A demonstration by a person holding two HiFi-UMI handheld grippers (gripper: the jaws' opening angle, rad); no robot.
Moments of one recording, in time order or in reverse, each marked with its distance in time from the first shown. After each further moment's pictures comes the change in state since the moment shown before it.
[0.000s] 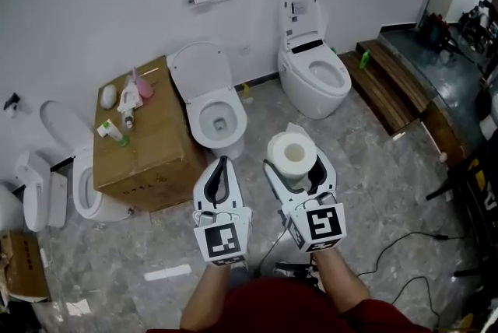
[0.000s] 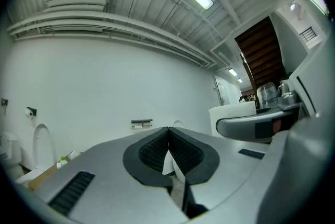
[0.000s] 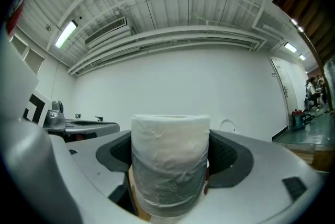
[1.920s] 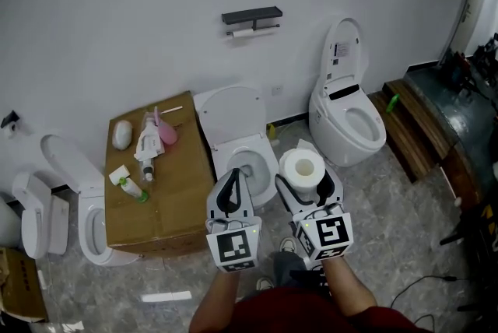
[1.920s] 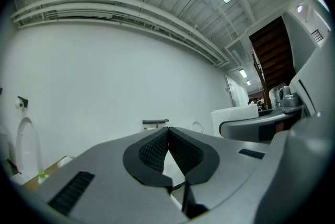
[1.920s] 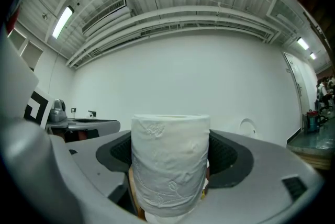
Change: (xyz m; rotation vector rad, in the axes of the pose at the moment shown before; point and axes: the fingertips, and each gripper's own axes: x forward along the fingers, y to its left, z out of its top) left arm 0.242 0.236 -0.048 -0.043 -0.013 0.035; right arm 0.336 0.041 -0.028 -0.036 0.029 0.039
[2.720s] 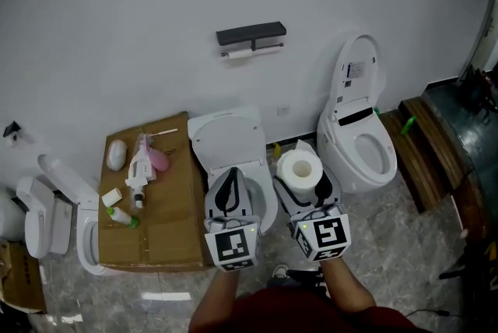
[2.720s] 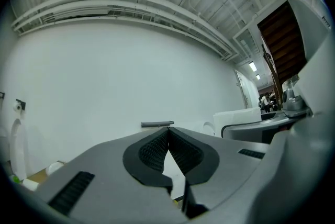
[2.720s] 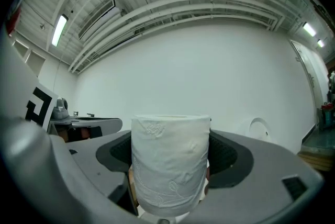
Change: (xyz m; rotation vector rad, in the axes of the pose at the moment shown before) left arm 0.206 -0.030 -0.005 0.031 0.006 0.095; right arm 0.153 -0.148 0.006 0.026 -0.008 0.093
